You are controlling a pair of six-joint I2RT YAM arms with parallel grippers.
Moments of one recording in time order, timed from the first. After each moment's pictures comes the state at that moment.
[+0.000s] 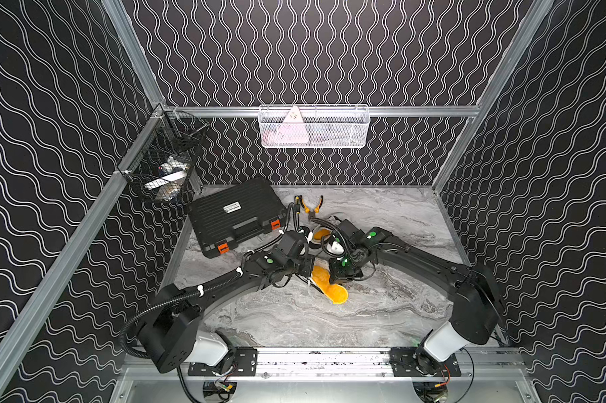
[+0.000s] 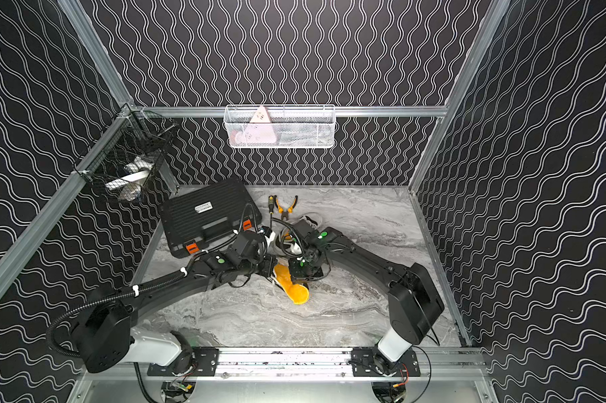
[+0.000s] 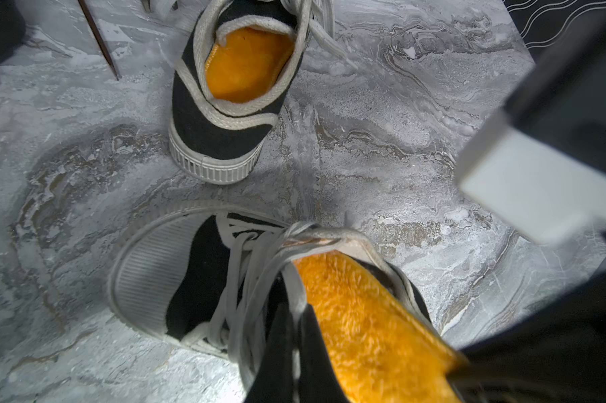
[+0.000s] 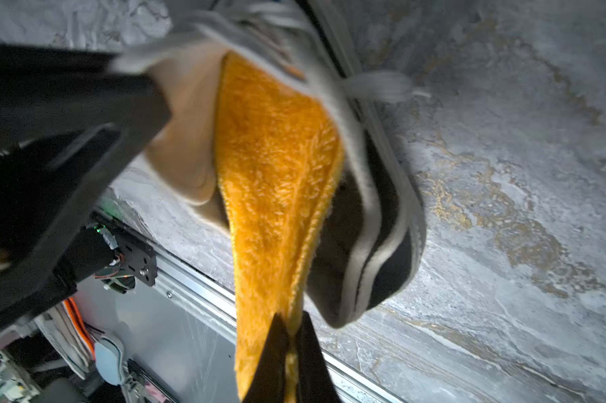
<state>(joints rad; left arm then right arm) -0.66 1.40 0.90 -0.30 0.05 -0.42 0.78 1.63 1.30 -0.97 -0.30 0.52</state>
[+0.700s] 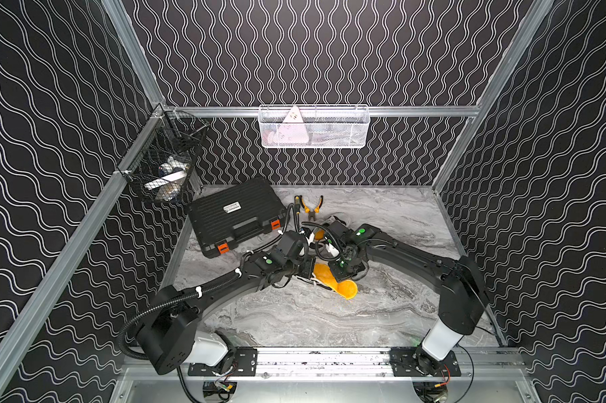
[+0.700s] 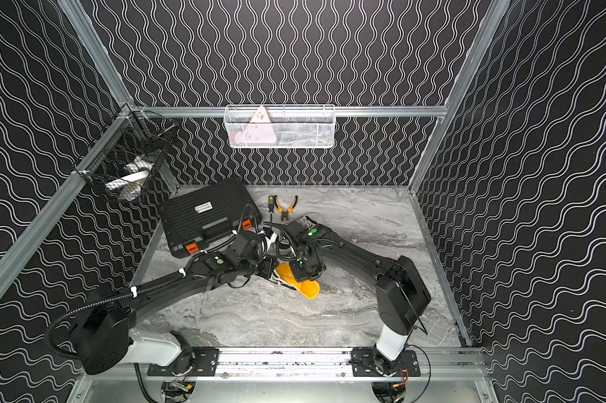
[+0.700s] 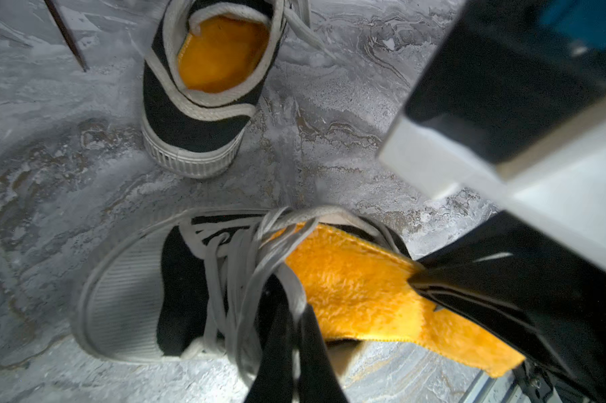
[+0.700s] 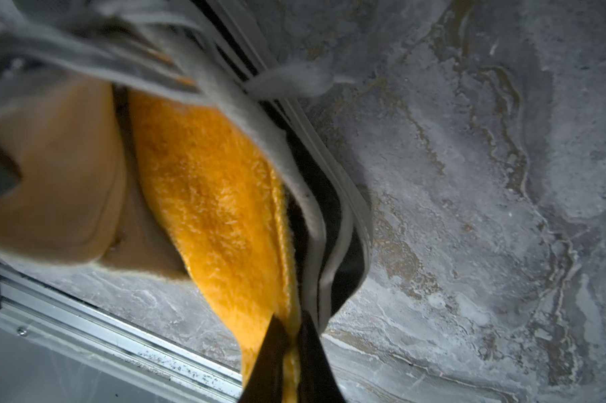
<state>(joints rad) -0.66 1.39 0.89 -0.30 0.13 -0.42 0.79 1.74 1.37 -1.07 -0.04 0.34</state>
